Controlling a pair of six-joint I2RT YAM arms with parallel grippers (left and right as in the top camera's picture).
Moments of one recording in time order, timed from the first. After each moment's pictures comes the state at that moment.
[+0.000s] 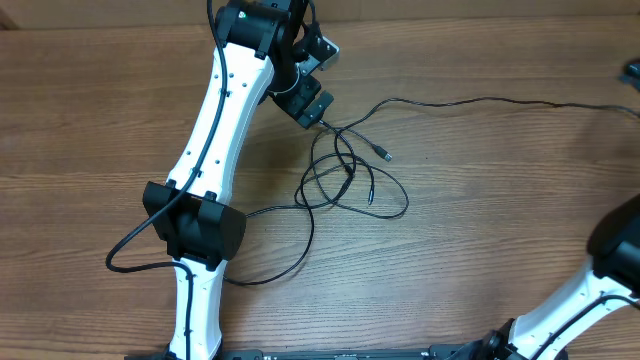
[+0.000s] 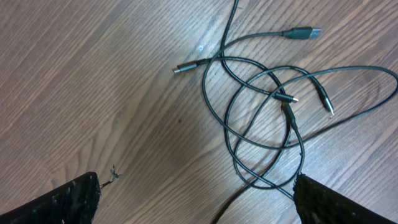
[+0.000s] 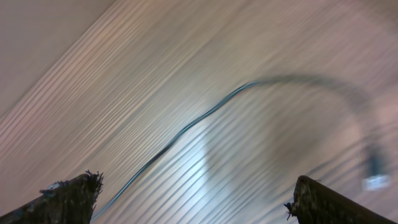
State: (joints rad) left arm -0.35 2.26 2.47 -1.53 0.12 0.38; right arm -0.54 2.10 2.01 -0.91 -0.07 0.26
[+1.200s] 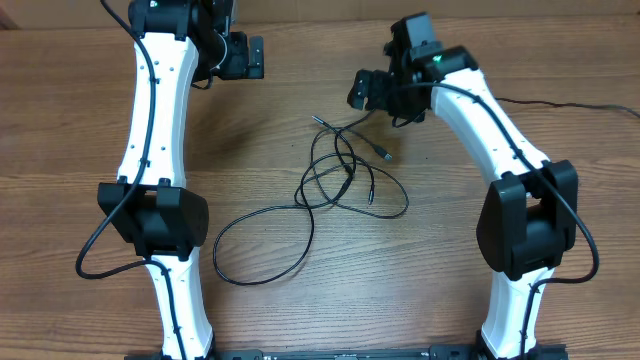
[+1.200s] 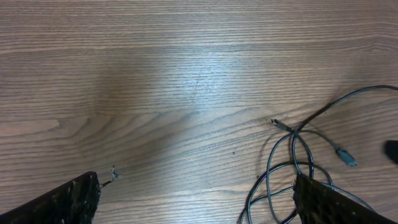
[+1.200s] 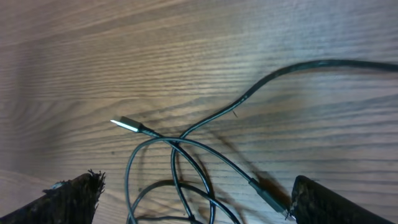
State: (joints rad) left arm -0.09 2.26 2.47 -1.41 0.15 -0.12; right arm 0.30 2.11 1.81 -0.84 -0.24 0.45
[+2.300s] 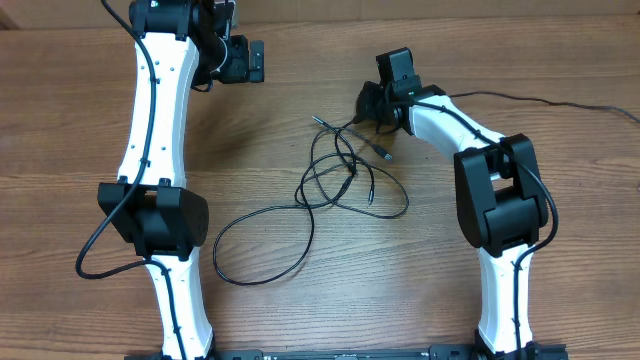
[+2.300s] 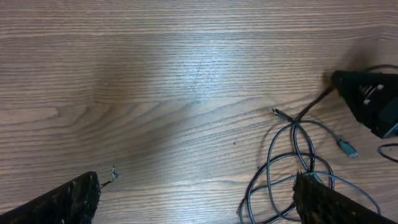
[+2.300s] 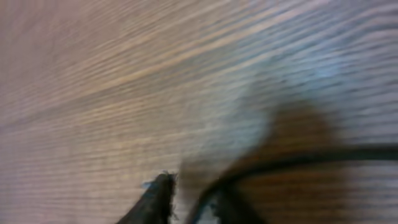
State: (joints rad) left arm -0.09 2.26 2.47 -1.44 0.15 -0.13; right arm 0.30 2.29 1.65 -0.30 -0.10 0.60
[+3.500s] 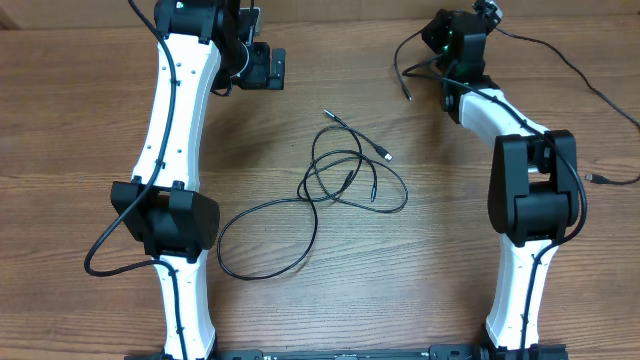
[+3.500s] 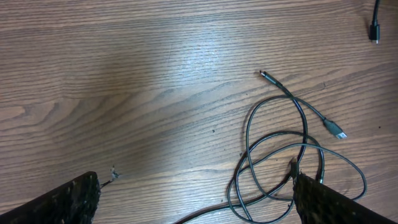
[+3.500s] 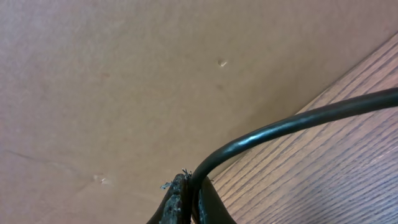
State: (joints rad) left arm -0.16 2.26 2.47 -1.47 0.15 -0.13; right arm 0.09 2.30 1.64 0.37 0.11 0.83
